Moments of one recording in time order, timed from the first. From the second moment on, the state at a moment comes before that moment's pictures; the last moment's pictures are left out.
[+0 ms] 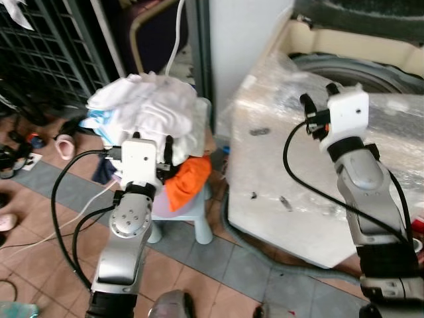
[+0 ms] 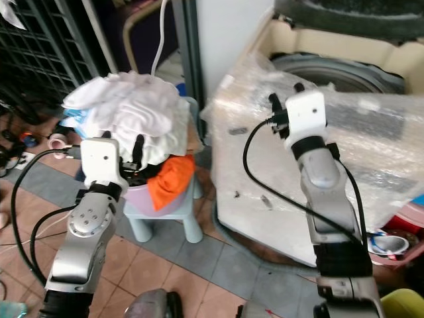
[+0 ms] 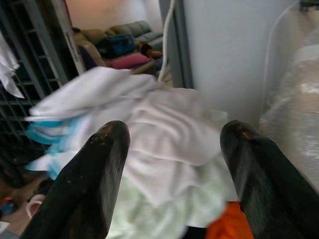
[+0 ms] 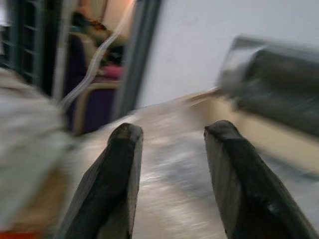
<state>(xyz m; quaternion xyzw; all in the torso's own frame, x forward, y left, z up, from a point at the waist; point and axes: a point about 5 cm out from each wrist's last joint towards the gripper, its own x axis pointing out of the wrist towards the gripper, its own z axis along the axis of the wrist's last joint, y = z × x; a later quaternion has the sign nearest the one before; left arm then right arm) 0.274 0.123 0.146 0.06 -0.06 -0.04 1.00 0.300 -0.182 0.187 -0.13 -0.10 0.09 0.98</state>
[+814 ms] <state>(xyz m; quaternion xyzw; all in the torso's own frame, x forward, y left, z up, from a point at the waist) 0.245 0.160 0.110 0.06 0.00 0.03 1.00 0.253 -0.155 0.139 -0.06 0.00 0.04 1.00</state>
